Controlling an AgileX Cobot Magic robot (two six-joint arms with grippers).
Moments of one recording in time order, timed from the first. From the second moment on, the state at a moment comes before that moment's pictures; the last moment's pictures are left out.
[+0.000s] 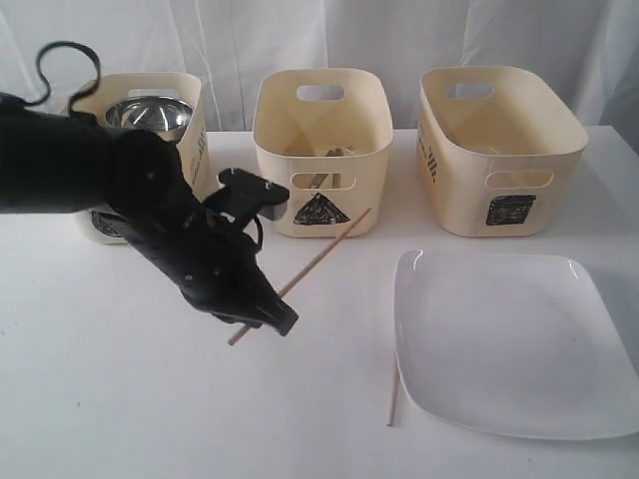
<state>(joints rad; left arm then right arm) -0.68 1.72 -1.11 -0.24 0.62 0.23 0.15 0.01 -0.01 -0.07 0.23 0.11</state>
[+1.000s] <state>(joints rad) -0.67 1.75 -1.44 -0.12 0.22 0.24 0.15 0.01 -0.01 -0.07 0.23 0.11</state>
